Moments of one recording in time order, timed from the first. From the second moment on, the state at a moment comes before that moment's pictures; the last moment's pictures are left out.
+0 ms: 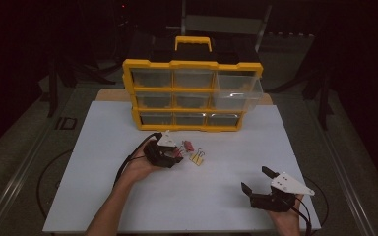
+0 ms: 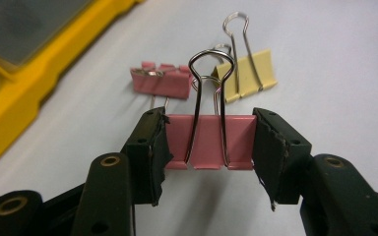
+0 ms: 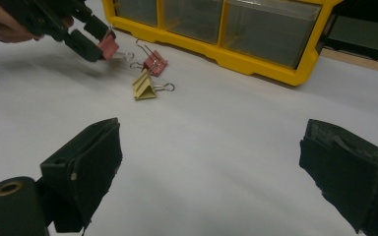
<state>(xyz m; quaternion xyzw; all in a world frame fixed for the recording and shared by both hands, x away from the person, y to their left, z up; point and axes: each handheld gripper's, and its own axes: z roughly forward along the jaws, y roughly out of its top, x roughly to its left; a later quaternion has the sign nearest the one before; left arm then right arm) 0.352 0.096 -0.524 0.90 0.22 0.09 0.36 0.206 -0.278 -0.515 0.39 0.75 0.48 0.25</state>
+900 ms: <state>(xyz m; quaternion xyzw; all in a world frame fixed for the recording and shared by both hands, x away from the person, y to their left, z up) 0.361 0.119 -0.437 0.86 0.22 0.11 0.44 0.208 -0.278 -0.516 0.38 0.74 0.49 0.25</state>
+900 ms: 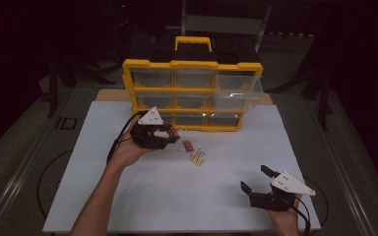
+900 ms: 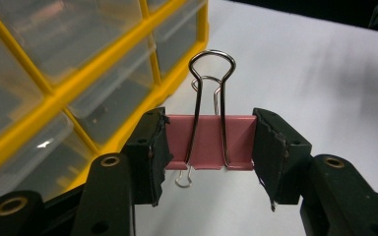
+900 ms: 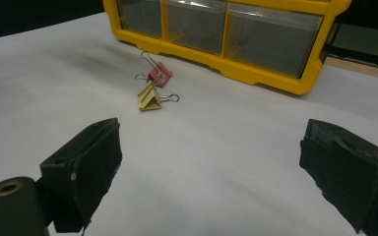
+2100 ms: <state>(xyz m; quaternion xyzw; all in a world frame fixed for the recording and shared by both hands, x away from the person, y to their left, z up) 0.399 0.093 -0.330 0.86 0.17 0.12 0.47 0.208 -0.277 -0.517 0.39 0.74 0.49 0.24</state>
